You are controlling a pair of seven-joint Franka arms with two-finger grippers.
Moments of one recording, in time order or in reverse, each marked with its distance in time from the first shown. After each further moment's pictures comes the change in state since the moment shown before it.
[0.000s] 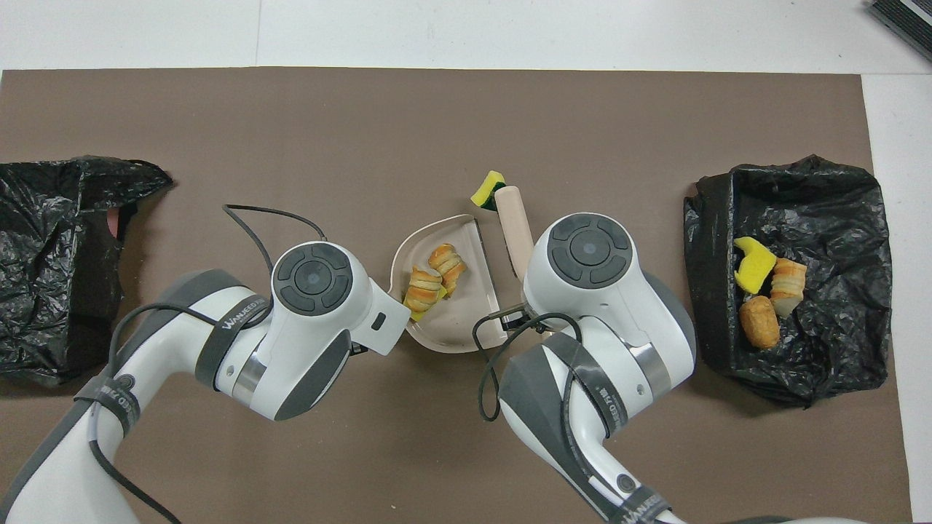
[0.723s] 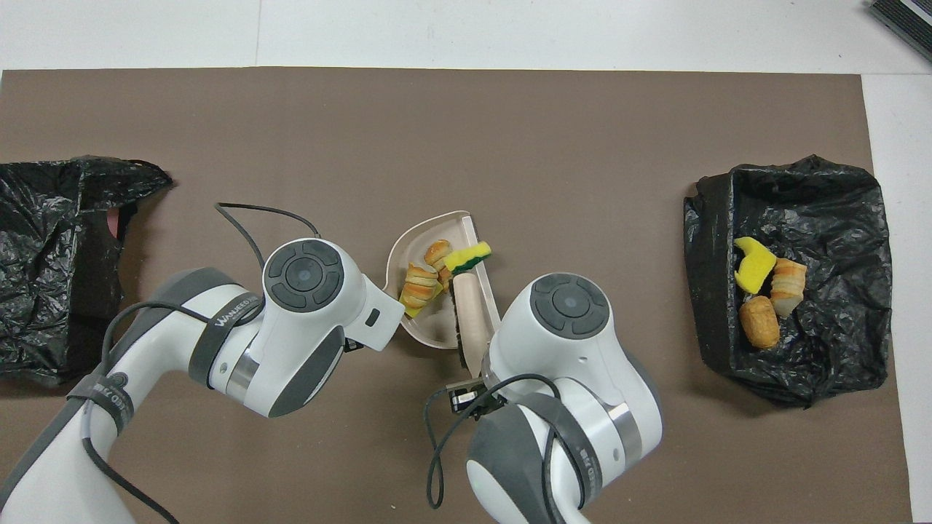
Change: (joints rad) left arm 0.014 0.000 0.003 -0.002 0.000 0.014 0.001; right arm 0.037 -0.112 0.082 -0.164 0.416 -0.052 0.045
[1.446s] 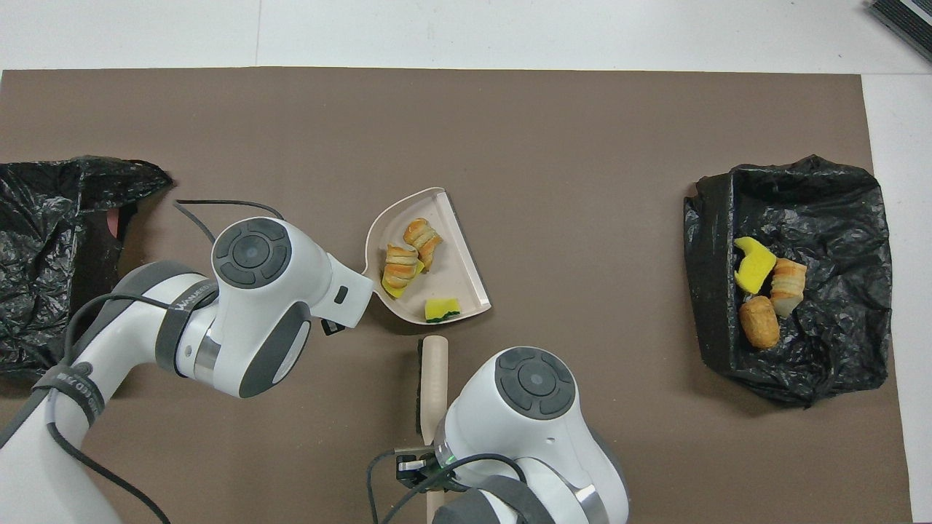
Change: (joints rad) left arm 0.083 0.014 0.004 -0.001 -0.081 0.049 0.038; right arm 0.020 -0.083 0.114 -0.064 0.230 0.023 0.185
